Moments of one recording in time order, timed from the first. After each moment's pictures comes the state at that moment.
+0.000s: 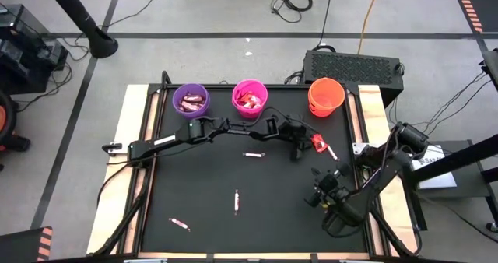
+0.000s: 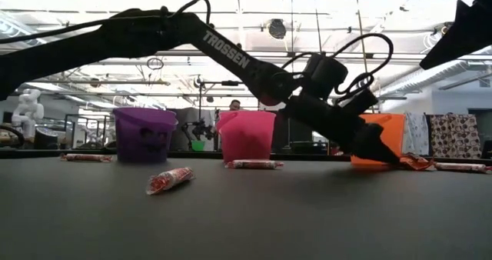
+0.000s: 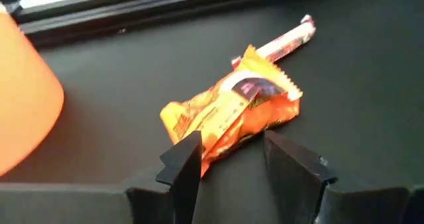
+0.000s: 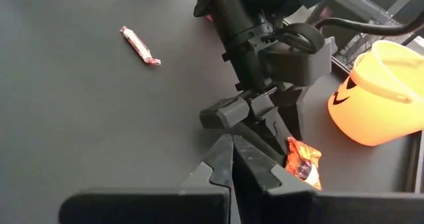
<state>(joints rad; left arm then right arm) 0.18 2.71 2.19 0.06 0.21 0.30 0.86 1.66 1.07 -1.41 0.94 1.76</state>
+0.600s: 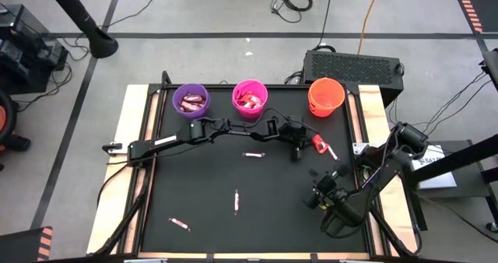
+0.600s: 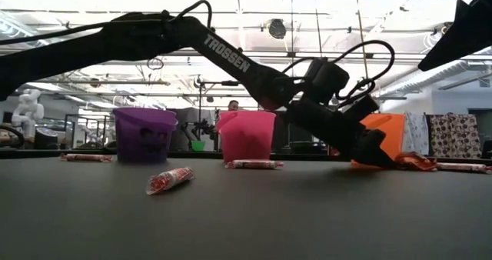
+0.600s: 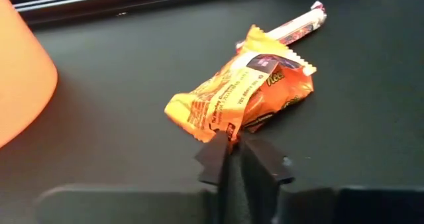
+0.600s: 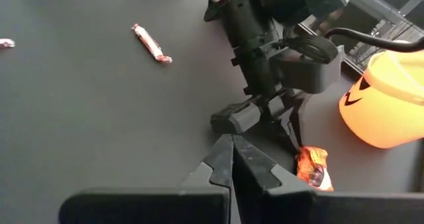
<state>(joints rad) 0.18 2.75 2.20 0.04 0.19 0.27 0.85 1.66 1.07 -1.35 0.94 1.70</state>
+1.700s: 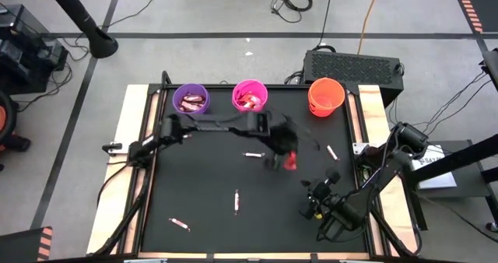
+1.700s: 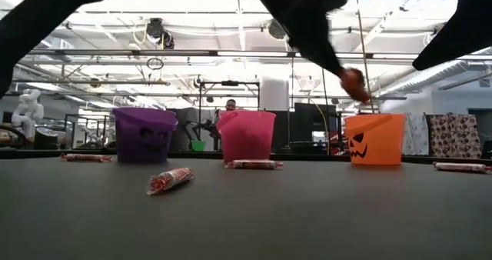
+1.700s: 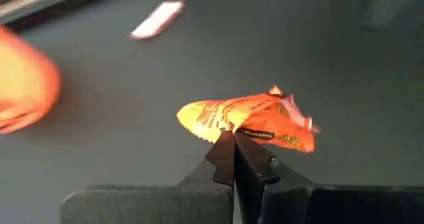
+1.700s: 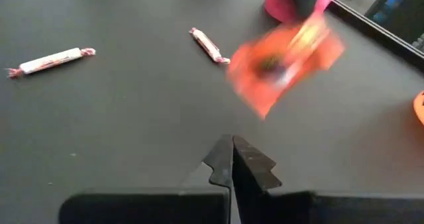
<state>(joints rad) 0.05 2.28 2.19 -0.83 0.14 0.40 0.85 1.66 1.07 -1.07 0.94 1.54</state>
